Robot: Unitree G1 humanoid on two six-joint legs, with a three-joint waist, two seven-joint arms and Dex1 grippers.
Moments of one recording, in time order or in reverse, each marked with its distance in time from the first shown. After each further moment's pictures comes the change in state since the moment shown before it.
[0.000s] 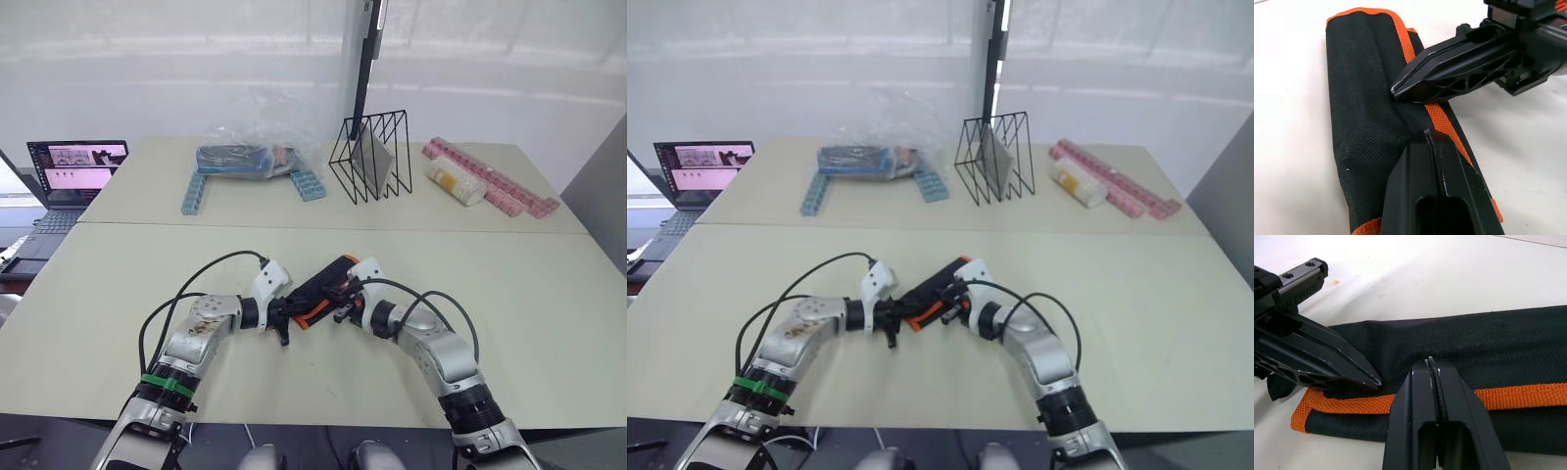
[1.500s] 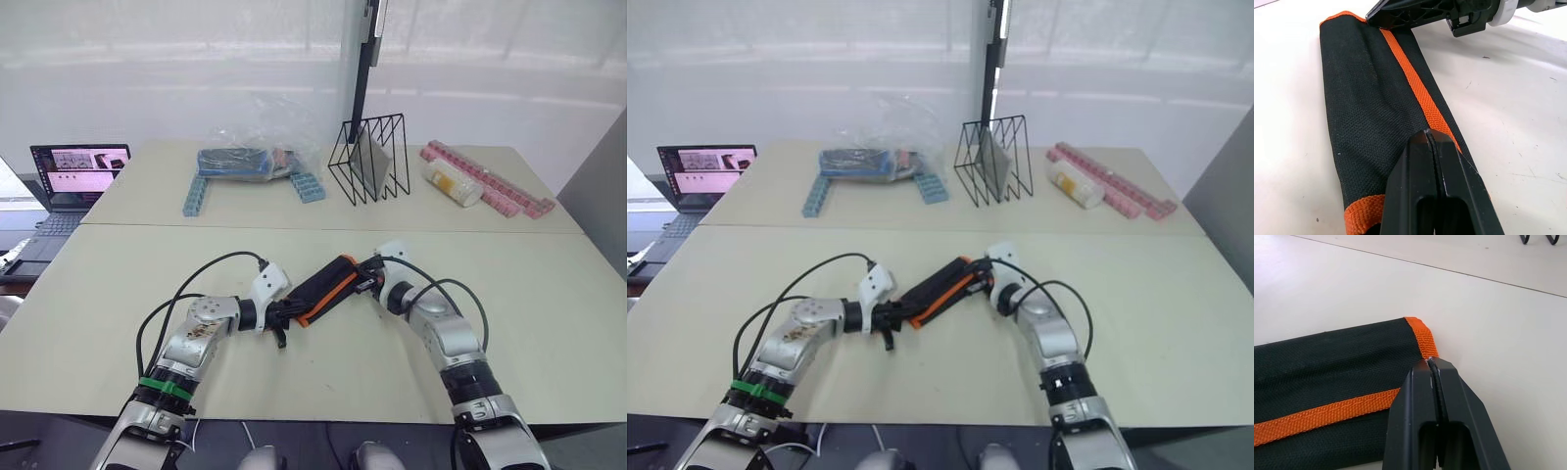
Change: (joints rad) left arm 0.020 0.007 0.012 -0.024 0.034 -0.001 -0.014; right arm -0.144 0.003 -0.138 0.283 -0.066 -0.153 -0.149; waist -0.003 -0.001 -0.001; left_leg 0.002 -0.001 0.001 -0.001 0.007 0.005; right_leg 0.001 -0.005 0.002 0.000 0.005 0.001
